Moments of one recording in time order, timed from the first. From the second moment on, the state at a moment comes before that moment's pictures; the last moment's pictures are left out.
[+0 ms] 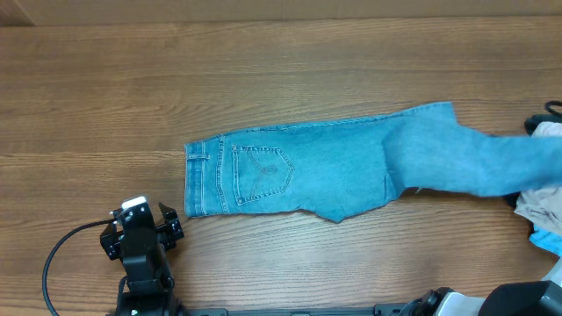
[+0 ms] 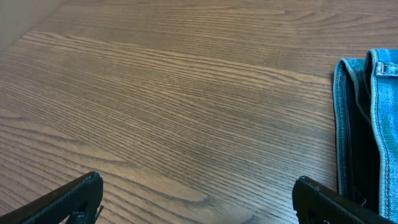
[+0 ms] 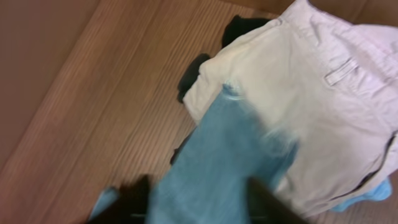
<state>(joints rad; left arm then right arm) 0.08 0.35 0.09 -0.29 -0.37 -0.04 -0.63 1.48 1.54 -0.95 0.11 0.52</state>
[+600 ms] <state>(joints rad) 0.08 0.35 0.09 -0.29 -0.37 -0.04 -0.63 1.48 1.54 -1.19 -0.50 0.46</state>
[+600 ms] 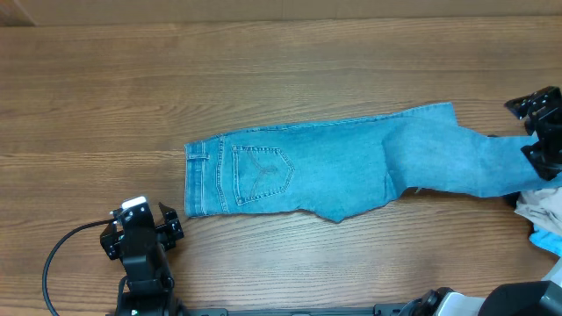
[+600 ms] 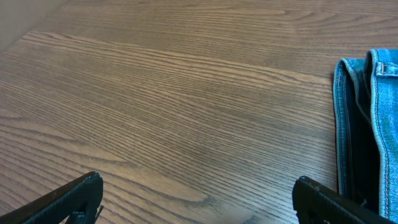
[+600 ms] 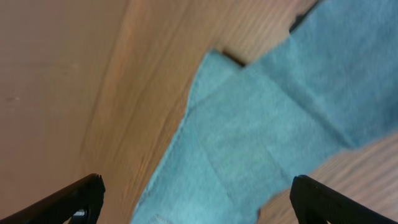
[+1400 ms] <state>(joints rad) 0.08 0.35 0.09 -0.11 0.35 -0.34 -0.63 1.48 1.54 -1.33 -0.51 0.41</state>
